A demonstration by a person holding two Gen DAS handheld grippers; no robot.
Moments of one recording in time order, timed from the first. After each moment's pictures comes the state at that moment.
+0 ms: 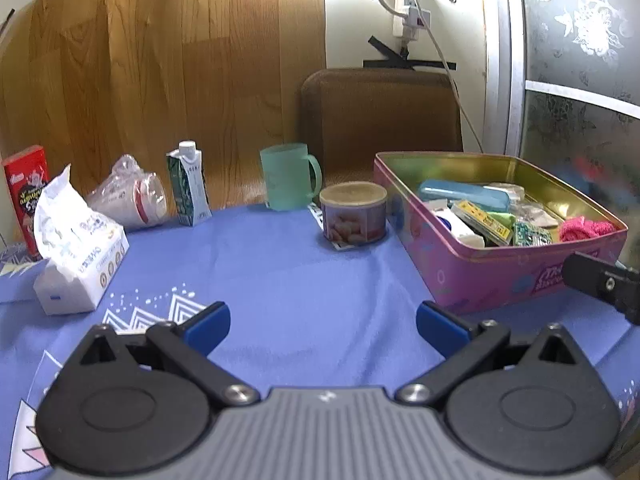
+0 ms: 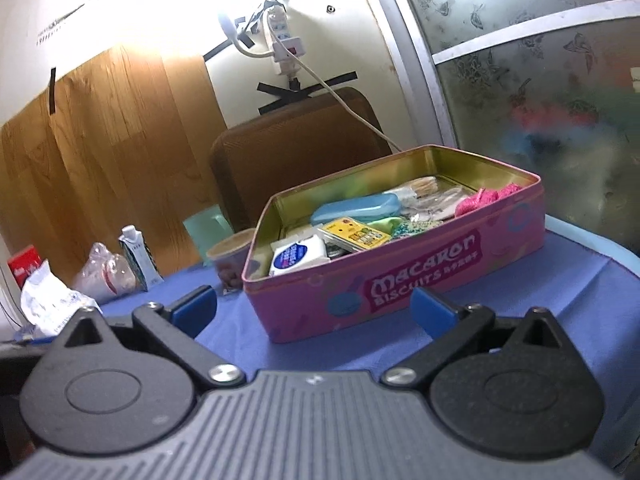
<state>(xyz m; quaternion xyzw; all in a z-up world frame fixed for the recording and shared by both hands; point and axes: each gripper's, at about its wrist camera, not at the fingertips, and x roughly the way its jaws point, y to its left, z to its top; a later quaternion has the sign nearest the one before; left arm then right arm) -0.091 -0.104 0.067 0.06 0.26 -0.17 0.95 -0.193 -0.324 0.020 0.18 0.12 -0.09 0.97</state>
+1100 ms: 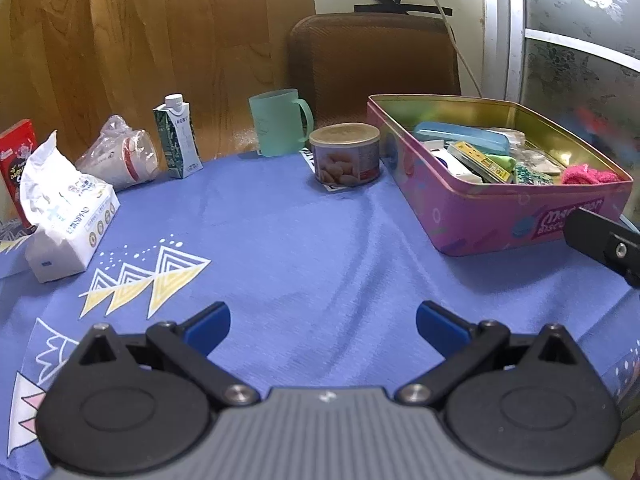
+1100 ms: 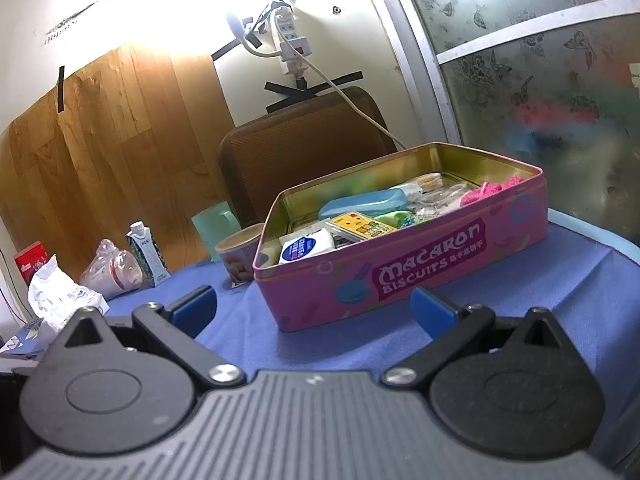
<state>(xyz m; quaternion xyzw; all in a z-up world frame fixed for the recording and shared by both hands) -0.088 -0.109 0.049 0.09 0.33 -0.18 0.92 -0.200 -0.313 0.014 0.18 0.12 -0.09 0.97</state>
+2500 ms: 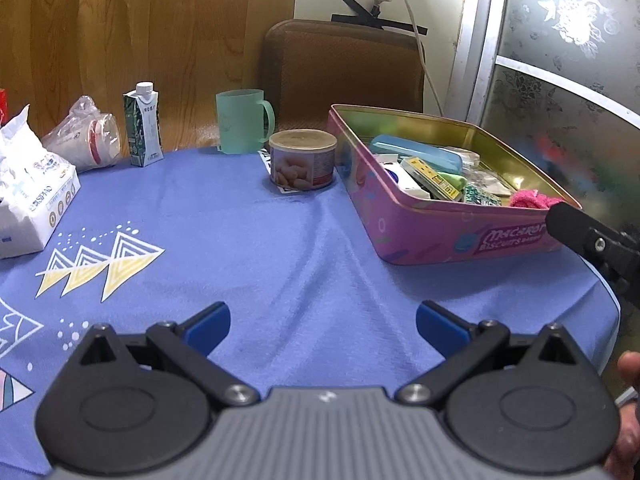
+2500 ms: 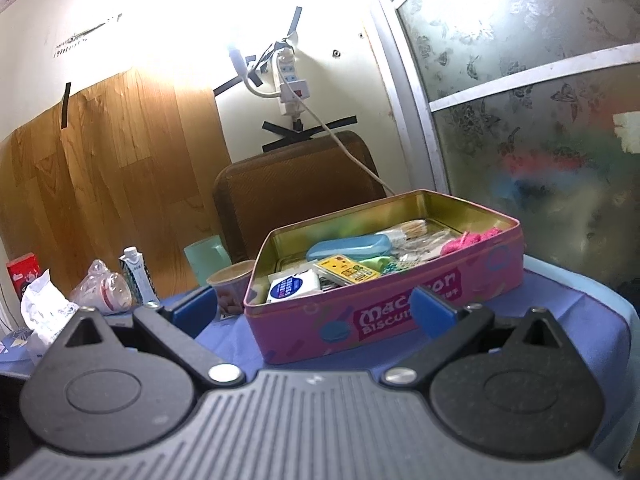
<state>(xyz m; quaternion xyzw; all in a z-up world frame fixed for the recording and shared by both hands) -0.105 -0.110 0.057 0.02 0.34 -0.23 0.91 -0.219 -0.308 0.028 0.15 0.07 -0.12 0.98</state>
